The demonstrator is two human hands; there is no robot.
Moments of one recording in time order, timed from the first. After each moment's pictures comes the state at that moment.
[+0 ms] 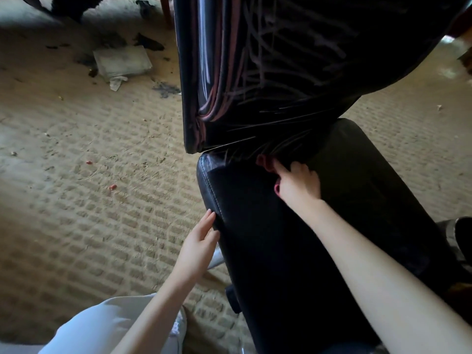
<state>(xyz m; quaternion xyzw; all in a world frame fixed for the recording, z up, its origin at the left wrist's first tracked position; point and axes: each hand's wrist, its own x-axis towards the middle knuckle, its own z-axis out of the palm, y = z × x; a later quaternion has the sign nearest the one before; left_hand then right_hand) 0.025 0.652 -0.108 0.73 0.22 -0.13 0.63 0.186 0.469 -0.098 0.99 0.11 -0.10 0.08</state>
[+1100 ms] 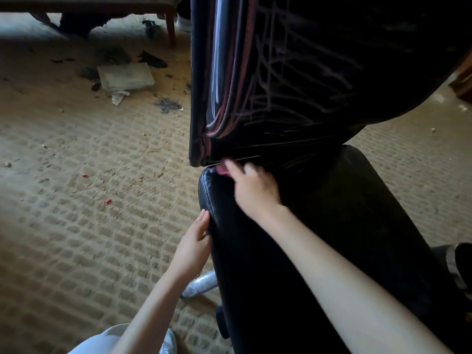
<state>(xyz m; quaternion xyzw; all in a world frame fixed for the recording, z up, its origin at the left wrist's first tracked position) 0.074 0.666 -0.130 0.76 0.22 -0.12 0.60 0.194 0.556 -0.073 0.97 0.22 -0.06 -0.01</state>
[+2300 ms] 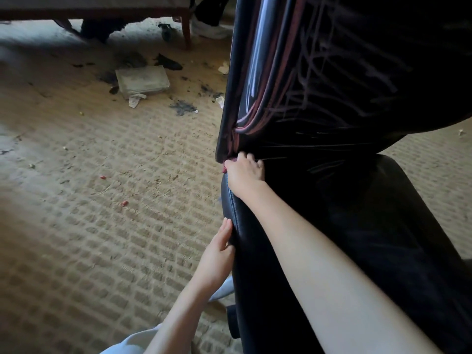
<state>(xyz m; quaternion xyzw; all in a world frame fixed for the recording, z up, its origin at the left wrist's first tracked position) 0.075 0.663 -0.130 0.71 0.22 -0.16 0.65 0.245 0.632 -0.099 0.97 0.20 -0.14 0.06</state>
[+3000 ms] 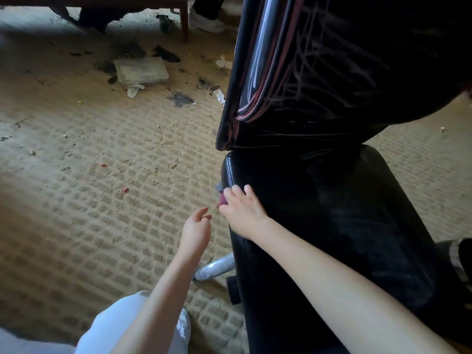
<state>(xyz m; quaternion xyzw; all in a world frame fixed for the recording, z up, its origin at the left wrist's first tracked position) 0.054 0.693 -0.113 0.68 0.35 -0.12 0.63 0.129 0.592 -0.103 0.88 0.42 -0.11 0.17</state>
